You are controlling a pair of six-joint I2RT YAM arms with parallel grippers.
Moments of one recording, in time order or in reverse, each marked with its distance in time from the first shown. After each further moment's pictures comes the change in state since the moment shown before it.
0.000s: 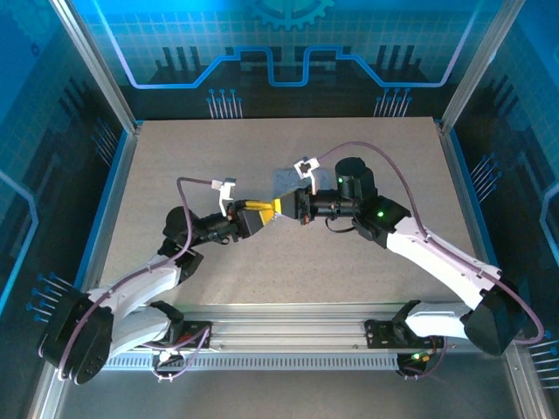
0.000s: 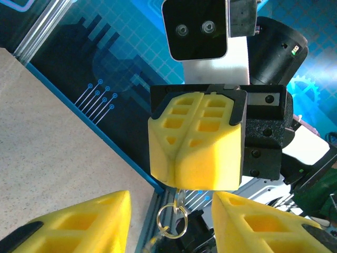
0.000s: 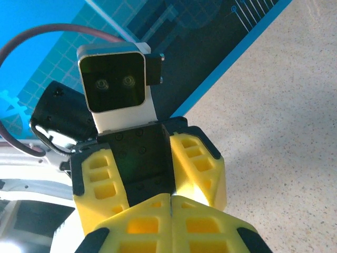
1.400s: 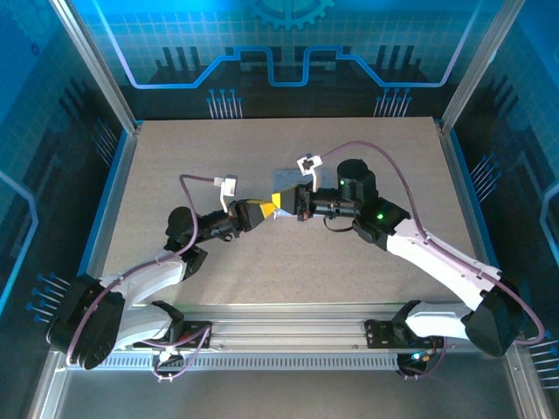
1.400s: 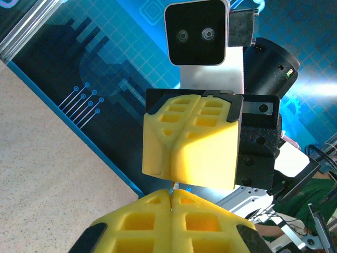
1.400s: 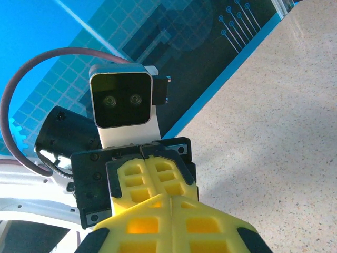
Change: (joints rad) left arm 0.000 0.084 0.002 0.154 0.006 -0.111; right arm 0.010 -0.009 -0.021 0.073 0.074 0.040
